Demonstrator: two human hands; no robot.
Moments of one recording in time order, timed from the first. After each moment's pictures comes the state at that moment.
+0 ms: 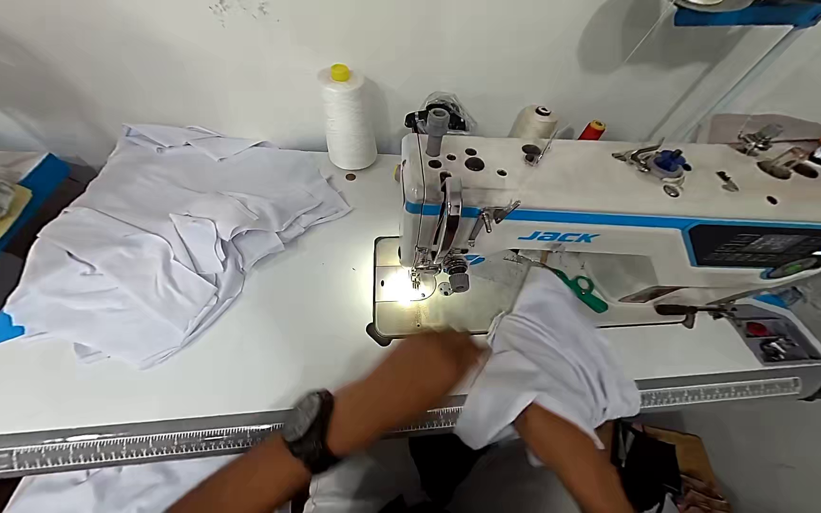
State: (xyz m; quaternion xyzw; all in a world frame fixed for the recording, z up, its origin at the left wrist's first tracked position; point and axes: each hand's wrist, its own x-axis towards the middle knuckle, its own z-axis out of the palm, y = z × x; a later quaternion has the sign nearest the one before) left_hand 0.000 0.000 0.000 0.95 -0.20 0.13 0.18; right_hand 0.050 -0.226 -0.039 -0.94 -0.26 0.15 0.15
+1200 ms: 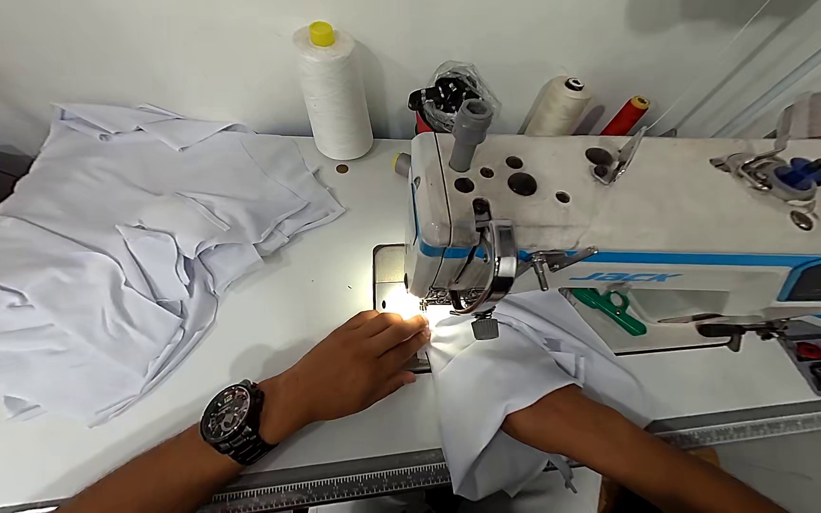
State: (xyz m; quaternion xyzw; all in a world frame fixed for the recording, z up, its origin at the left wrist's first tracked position) left_hand 0.013 0.116 -0.050 0.95 -0.25 0.17 0.10; right_hand 0.127 -0.166 -0.026 -0.79 -0.61 0.04 0.10
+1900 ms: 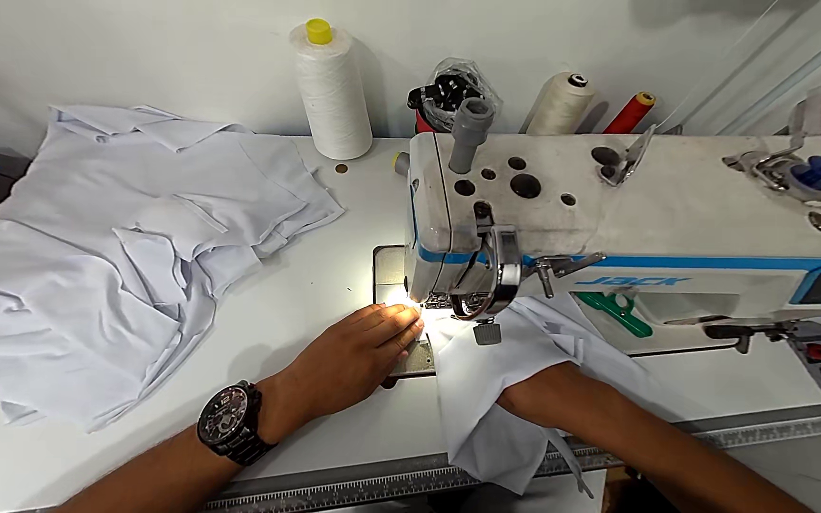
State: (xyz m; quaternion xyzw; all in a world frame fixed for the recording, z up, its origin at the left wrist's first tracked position) left_hand 0.019 0.119 -0.052 0.96 -0.21 0.17 0.10; right_hand 0.154 -0.151 -0.029 -0.76 -0.64 0.03 0.08
